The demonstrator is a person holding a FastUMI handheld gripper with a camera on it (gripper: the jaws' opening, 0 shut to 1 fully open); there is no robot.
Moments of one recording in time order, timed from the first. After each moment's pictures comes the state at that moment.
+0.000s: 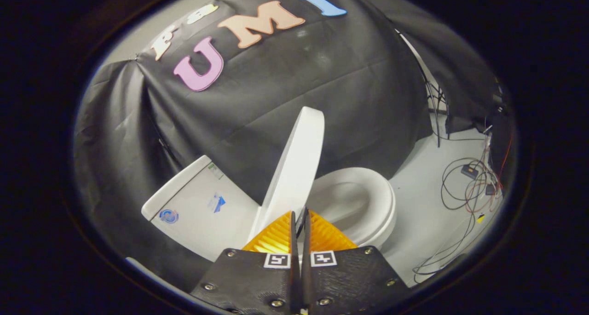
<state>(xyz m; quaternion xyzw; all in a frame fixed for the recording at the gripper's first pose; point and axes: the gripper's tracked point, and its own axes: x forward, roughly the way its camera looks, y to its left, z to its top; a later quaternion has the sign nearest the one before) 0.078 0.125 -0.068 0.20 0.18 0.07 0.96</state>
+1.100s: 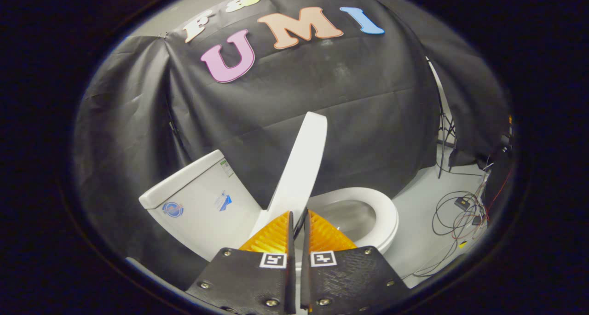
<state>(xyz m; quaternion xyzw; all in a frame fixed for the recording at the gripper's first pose) 0.076 0.166 -0.028 0.12 0.15 0.08 0.98</state>
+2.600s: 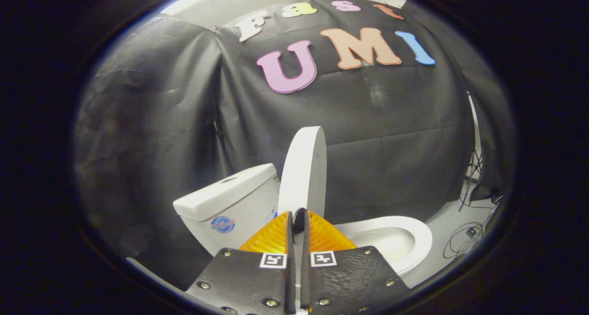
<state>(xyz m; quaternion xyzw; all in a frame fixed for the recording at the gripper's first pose) 0.066 0.302 0.033 0.06 0.06 0.17 0.98</state>
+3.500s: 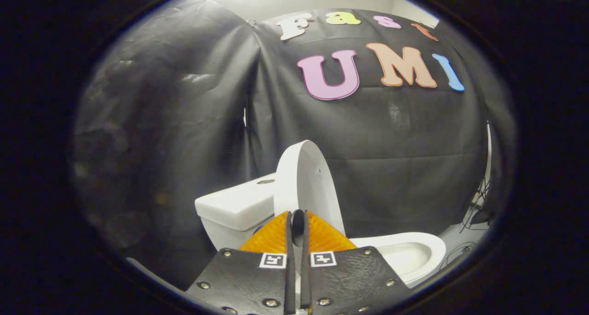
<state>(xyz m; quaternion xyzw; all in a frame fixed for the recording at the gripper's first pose) 0.050 0.410 0.031 -0.01 0.01 0.20 0.98</state>
